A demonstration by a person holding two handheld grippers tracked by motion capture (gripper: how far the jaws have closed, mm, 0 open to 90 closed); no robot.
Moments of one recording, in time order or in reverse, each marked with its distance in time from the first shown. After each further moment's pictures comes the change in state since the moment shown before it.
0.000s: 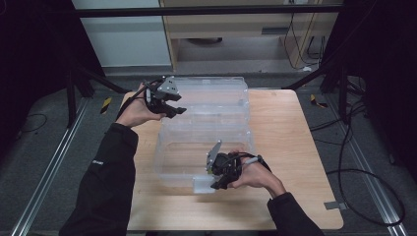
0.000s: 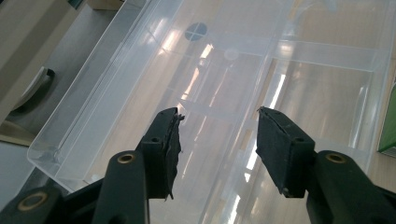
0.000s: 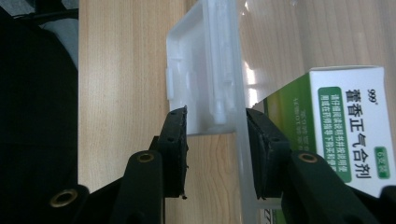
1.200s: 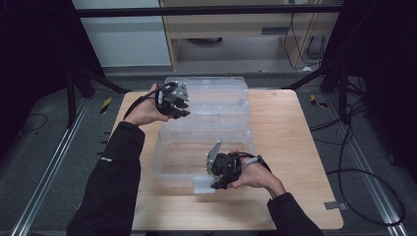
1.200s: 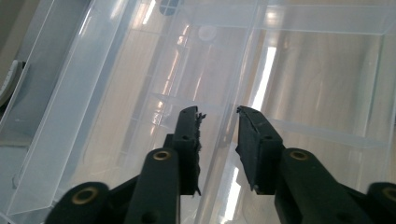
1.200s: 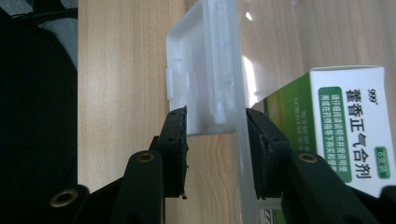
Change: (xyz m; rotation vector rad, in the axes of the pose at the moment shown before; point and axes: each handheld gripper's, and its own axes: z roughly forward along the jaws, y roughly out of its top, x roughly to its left) left arm -0.003 0.008 0.026 0.123 -0.079 0.095; right arm 0.000 0.000 0.000 0.004 -0.006 -0.002
